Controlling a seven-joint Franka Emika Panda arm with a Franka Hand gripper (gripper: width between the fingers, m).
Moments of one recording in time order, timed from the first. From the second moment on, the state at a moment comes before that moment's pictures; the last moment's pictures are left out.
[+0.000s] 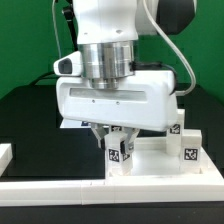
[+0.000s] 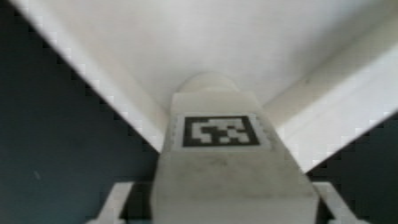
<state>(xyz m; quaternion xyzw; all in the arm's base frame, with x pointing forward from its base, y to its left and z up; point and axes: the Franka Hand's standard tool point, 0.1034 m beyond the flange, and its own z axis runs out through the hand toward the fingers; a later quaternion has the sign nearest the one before) 0.627 -0.002 0.068 -0.91 0.42 -0.03 0.06</state>
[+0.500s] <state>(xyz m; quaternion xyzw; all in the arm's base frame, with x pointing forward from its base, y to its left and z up) 0.624 0.001 0.067 -0.79 0.61 0.00 0.08</state>
